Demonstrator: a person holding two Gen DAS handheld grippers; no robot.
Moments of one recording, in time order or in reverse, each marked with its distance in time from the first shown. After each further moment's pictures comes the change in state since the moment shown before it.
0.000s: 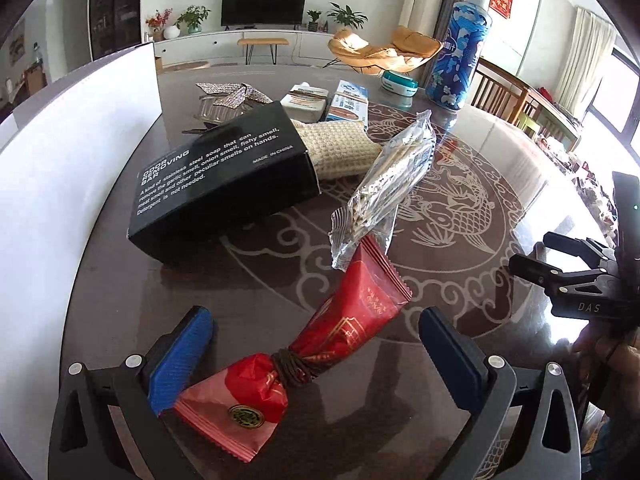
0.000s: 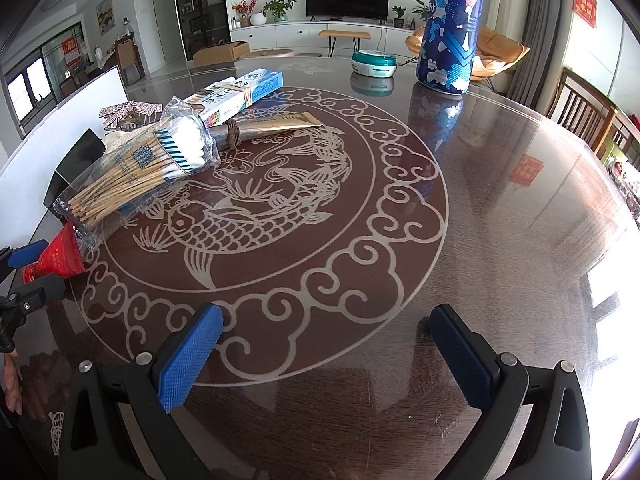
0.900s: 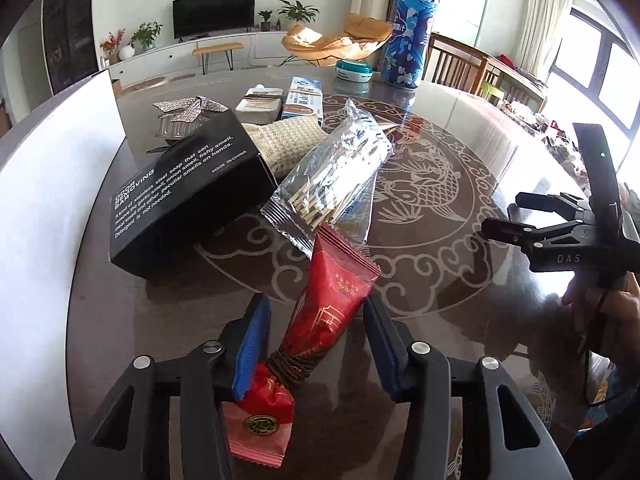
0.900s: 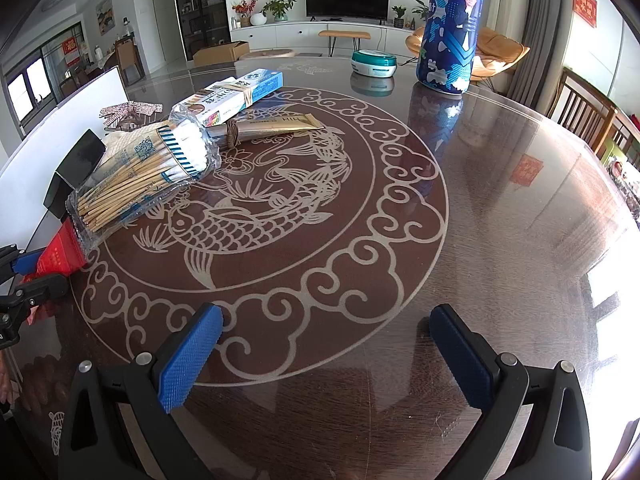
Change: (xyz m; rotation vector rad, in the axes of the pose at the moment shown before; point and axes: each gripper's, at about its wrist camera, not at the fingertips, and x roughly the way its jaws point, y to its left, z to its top) left arm -0.005 -0.013 -0.001 0.155 0.028 -0.042; right arm 0.000 0.000 0.000 0.000 0.000 0.000
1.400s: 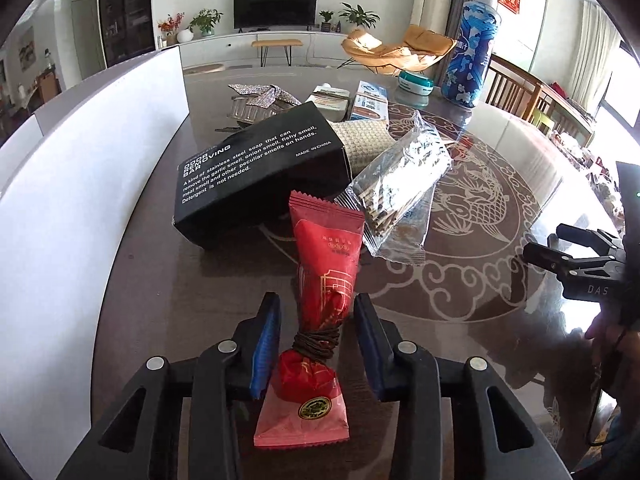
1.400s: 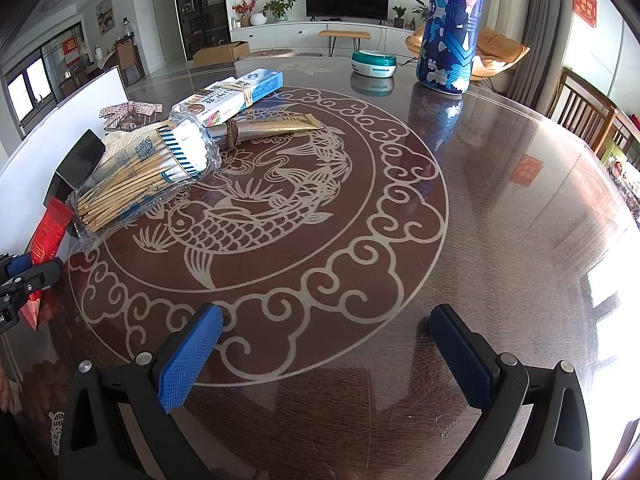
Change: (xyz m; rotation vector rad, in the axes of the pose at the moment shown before) left arm -0.002 0.007 -0.007 -0.110 -0.013 0.122; right arm 0.000 0.000 0.000 0.000 0.000 0.000
